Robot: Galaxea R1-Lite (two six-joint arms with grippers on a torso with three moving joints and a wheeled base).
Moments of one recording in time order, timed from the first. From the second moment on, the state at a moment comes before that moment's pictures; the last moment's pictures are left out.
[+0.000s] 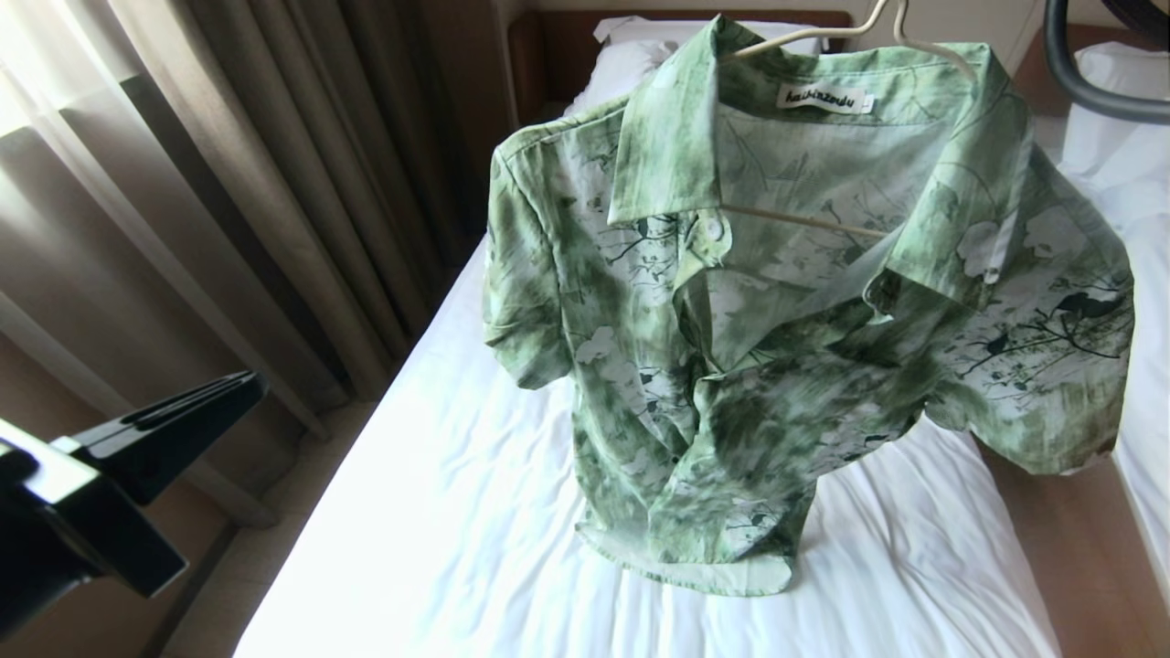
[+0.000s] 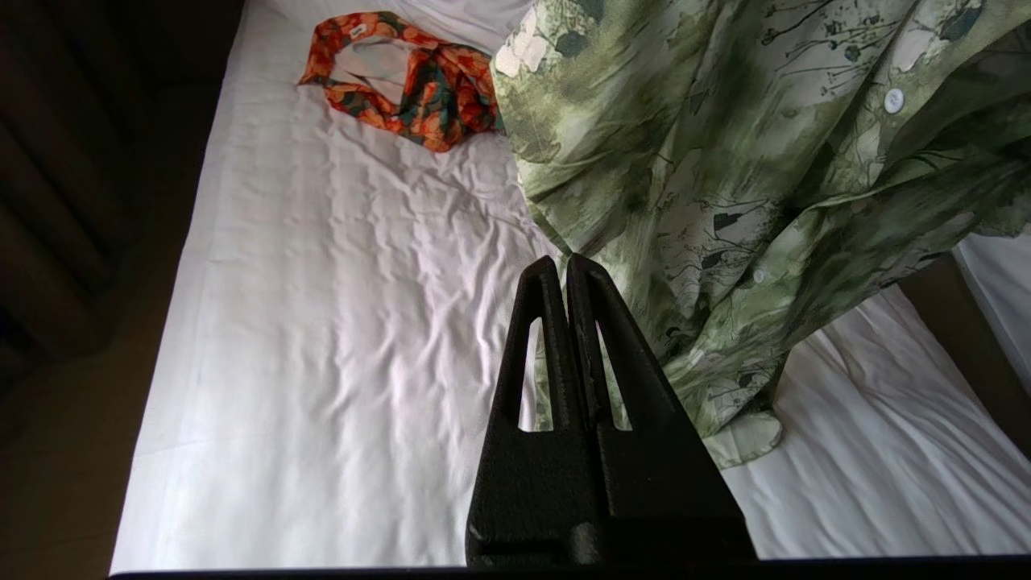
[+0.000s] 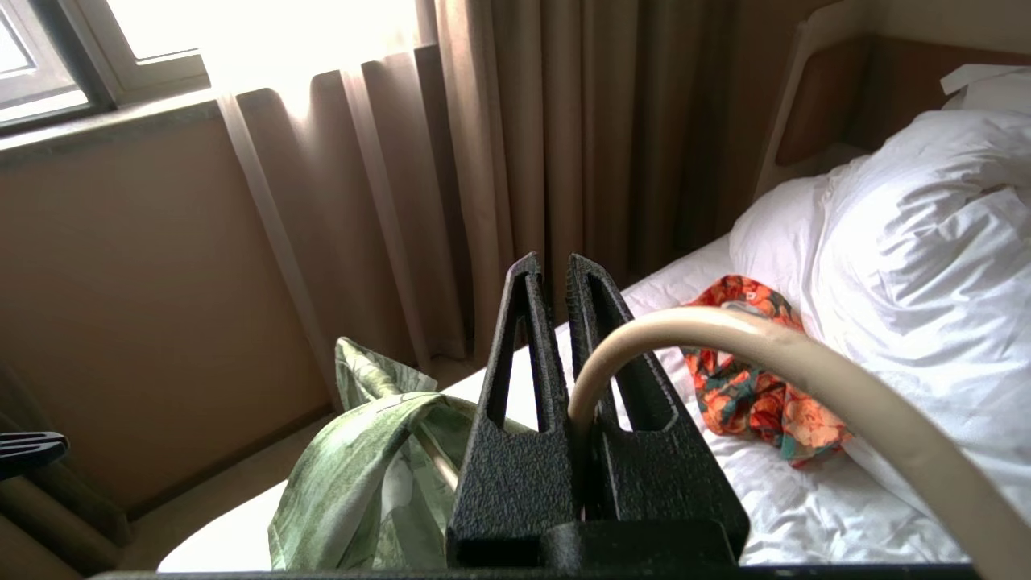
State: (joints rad) left arm -0.80 0.87 -0.49 -0.43 0.46 0.01; right arm 0.52 1.66 -1.93 -0.04 0.30 -0.06
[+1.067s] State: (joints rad) left arm -0.71 0.76 -0.44 -0.39 0.46 -0.01; right arm 0.54 1.65 -1.92 0.03 0.30 -0.06
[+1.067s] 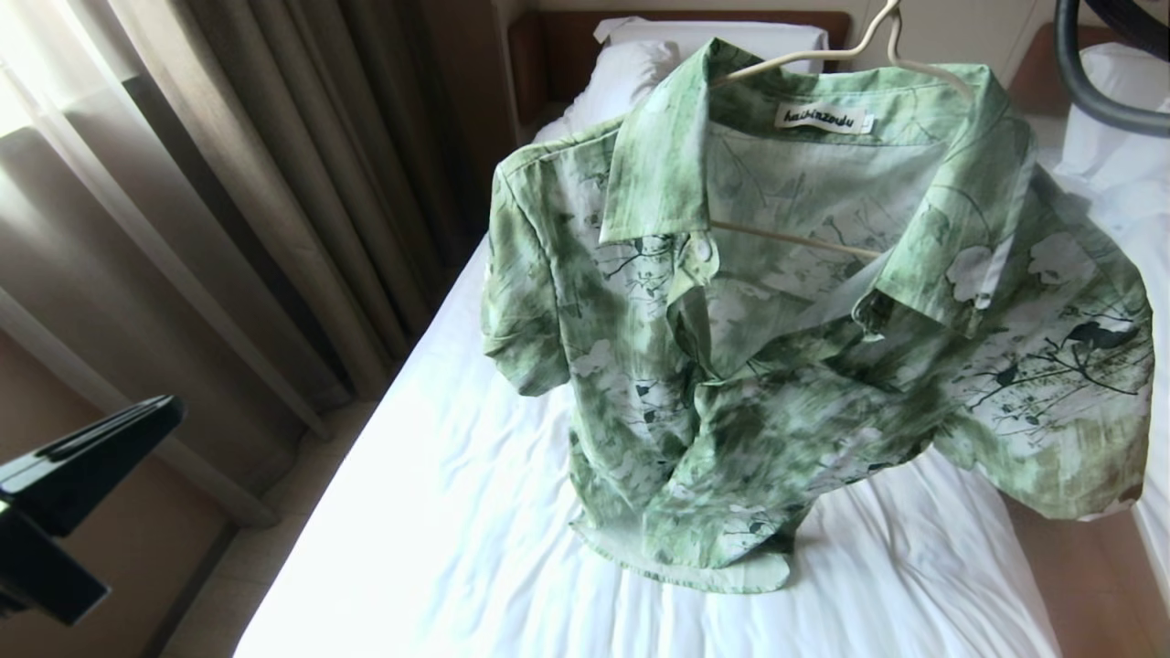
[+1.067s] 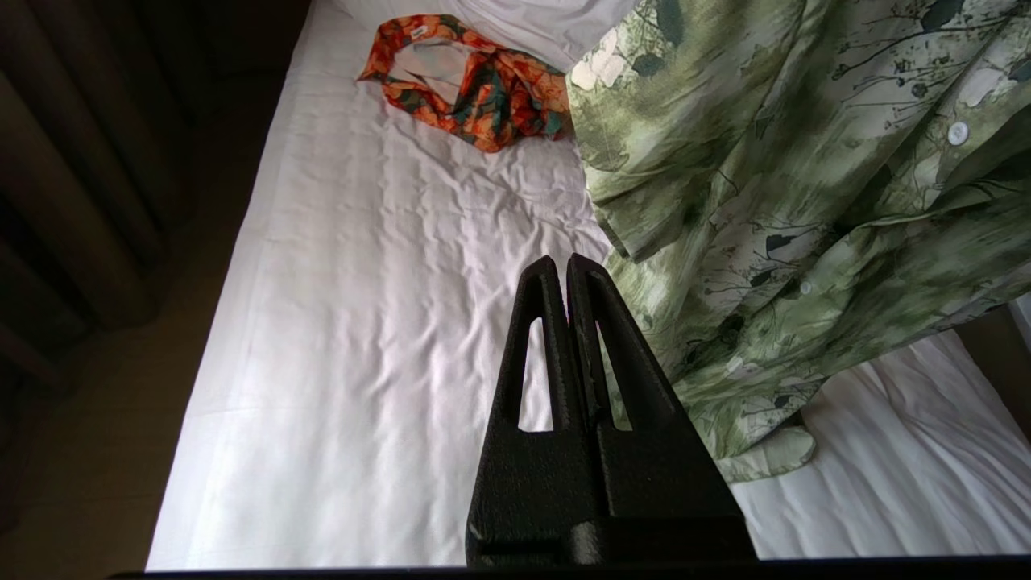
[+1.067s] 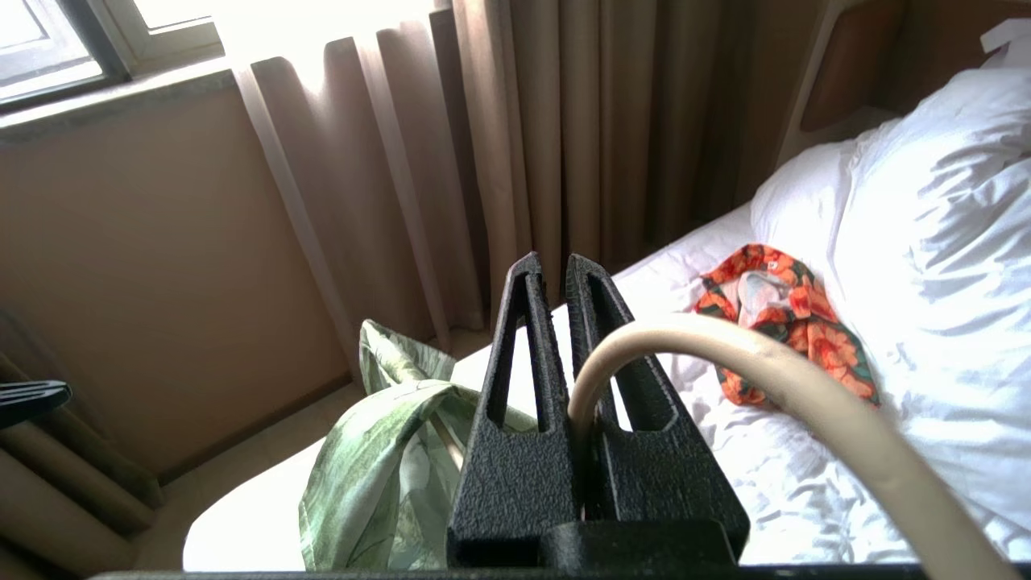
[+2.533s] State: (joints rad) left arm -0.87 1.27 -0.82 -0.45 0.34 -0.12; right arm 0.55 1.74 -1.95 0.07 0.29 -0.09
